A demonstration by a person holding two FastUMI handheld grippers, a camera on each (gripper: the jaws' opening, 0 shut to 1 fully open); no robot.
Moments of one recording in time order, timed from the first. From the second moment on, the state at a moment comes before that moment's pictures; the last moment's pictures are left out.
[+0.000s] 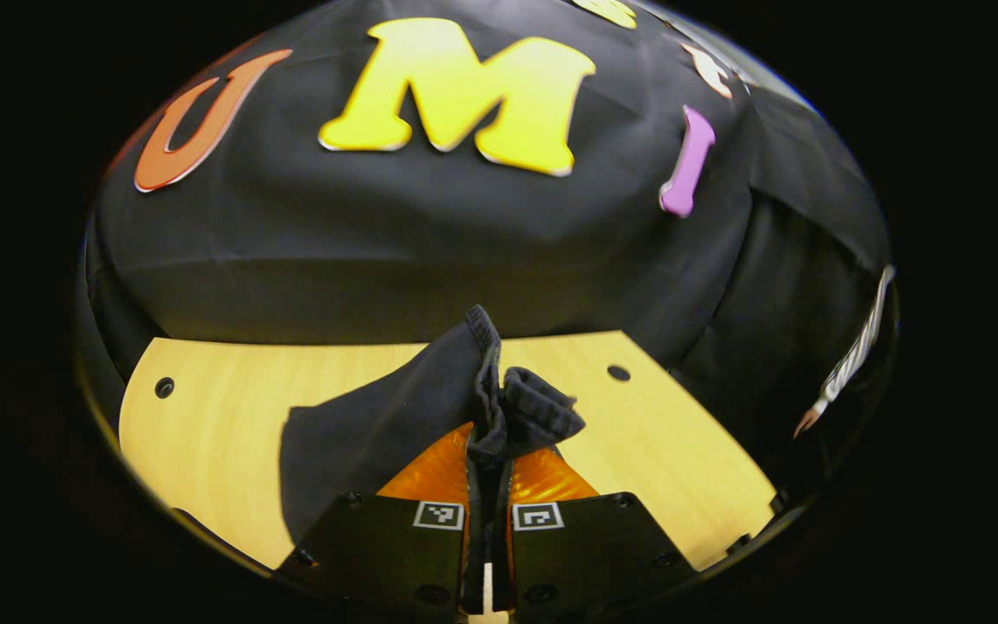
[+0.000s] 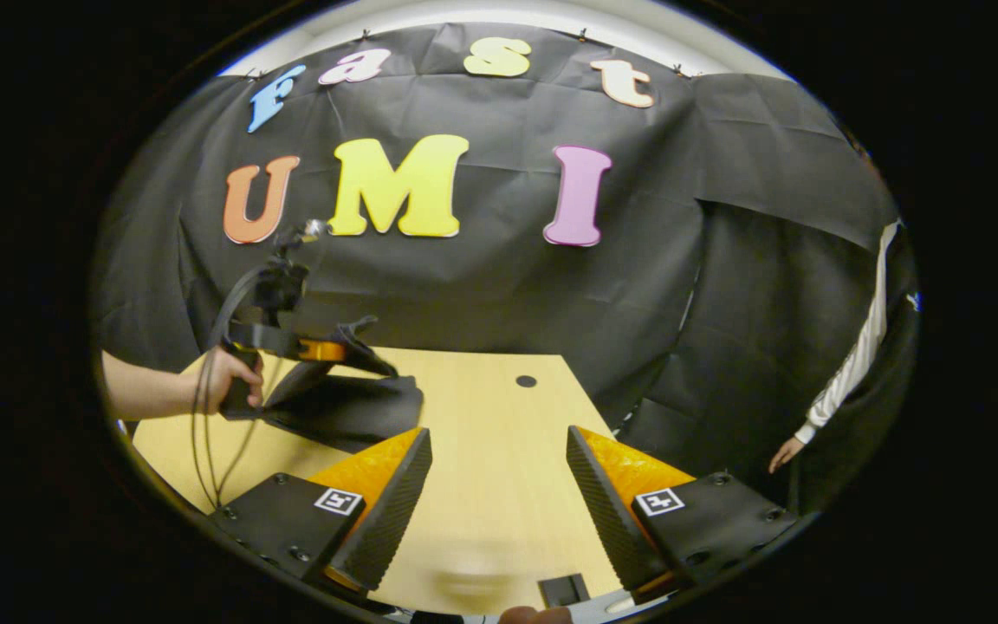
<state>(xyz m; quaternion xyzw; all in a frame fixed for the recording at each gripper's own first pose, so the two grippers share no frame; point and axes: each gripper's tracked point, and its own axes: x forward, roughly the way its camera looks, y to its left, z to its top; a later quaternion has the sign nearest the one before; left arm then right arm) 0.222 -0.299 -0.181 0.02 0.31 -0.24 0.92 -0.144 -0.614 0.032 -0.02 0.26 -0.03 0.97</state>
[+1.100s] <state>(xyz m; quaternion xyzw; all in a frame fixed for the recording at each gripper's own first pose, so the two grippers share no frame) 0.148 -0.171 0.148 -0.09 0.06 -0.15 0.98 -0.029 -0.482 0.182 0.03 0.06 0.10 0.99</state>
